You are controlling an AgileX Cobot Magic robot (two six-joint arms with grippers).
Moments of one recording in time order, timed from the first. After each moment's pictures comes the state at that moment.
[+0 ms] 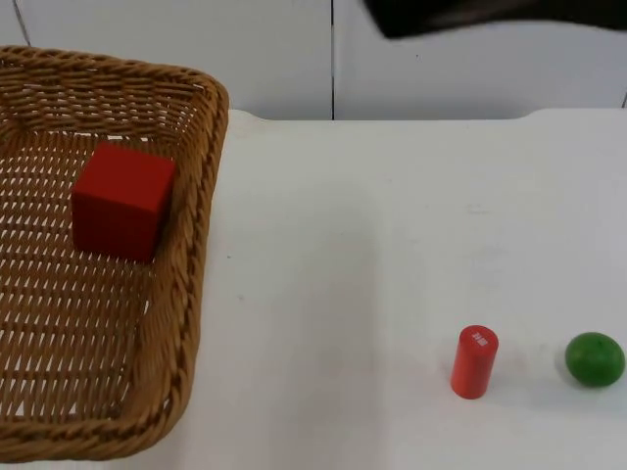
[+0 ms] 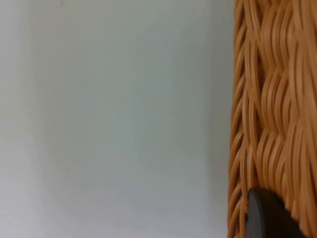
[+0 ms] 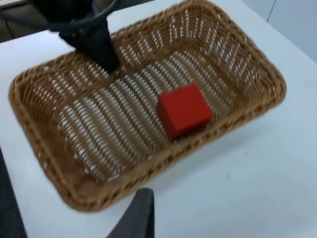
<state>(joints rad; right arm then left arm) 0.95 1.13 -1.06 -0.02 0.57 -0.10 0.27 1.19 -0.71 -0.58 0.90 0.47</state>
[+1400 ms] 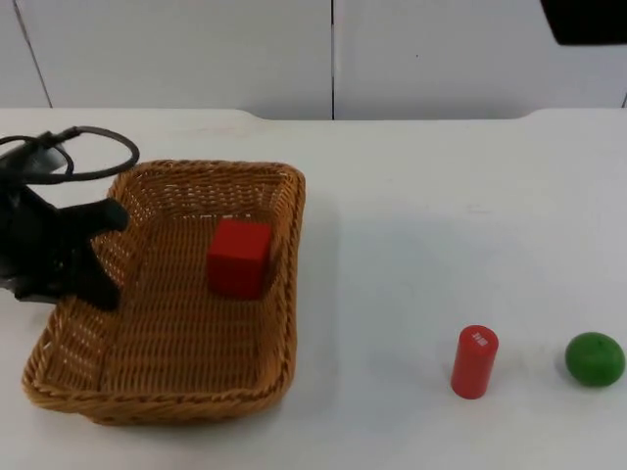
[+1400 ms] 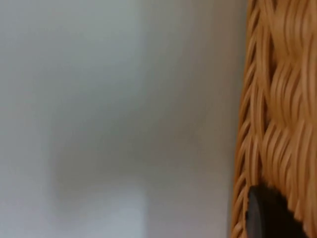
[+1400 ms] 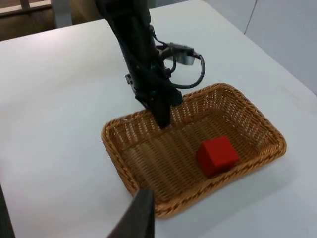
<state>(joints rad) 0.95 0.97 -0.95 -0.09 0.57 -0.08 0.08 2.04 -1.00 -0.86 0.65 0.70</state>
